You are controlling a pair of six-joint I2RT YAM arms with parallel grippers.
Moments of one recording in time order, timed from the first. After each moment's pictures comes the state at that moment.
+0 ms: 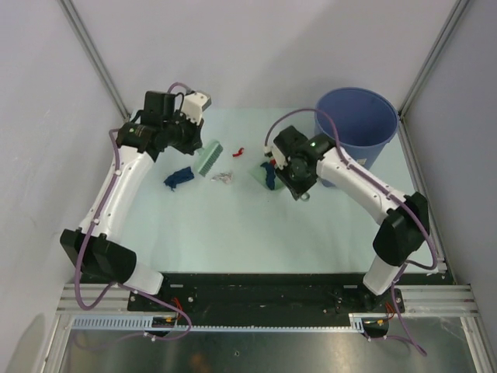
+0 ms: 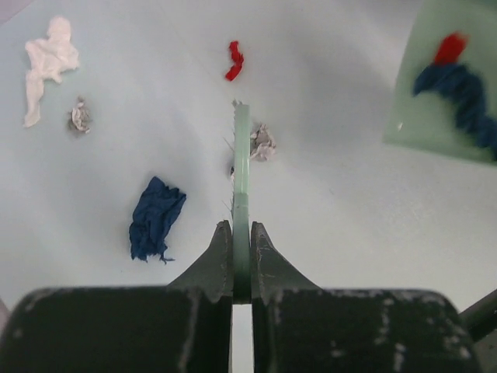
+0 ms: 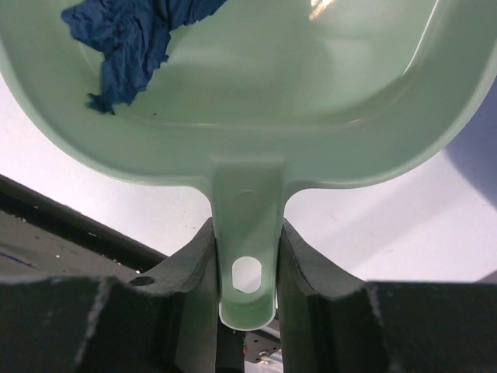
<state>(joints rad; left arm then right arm) -0.26 1.49 1.66 -0.89 0.25 0.26 0.67 1.71 1.55 -1.12 0.06 -0.09</state>
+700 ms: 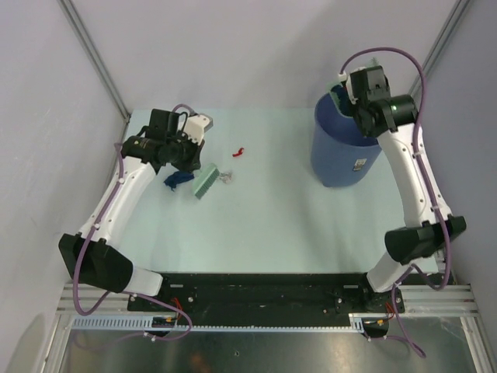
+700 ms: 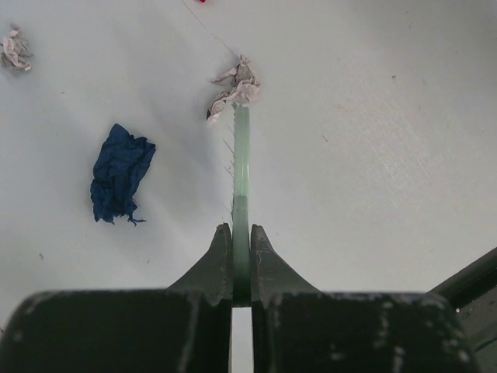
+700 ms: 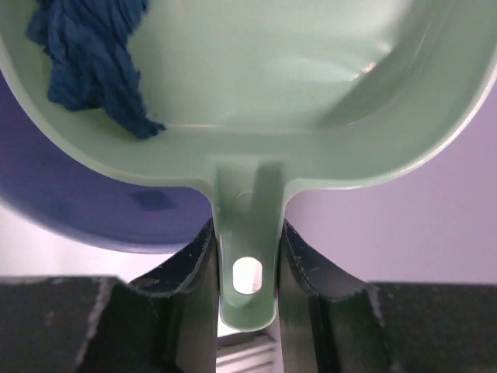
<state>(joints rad) -0.26 1.41 1.45 -0.90 0.23 0.29 0.30 1.70 2.14 -1.28 0.47 -0.23</state>
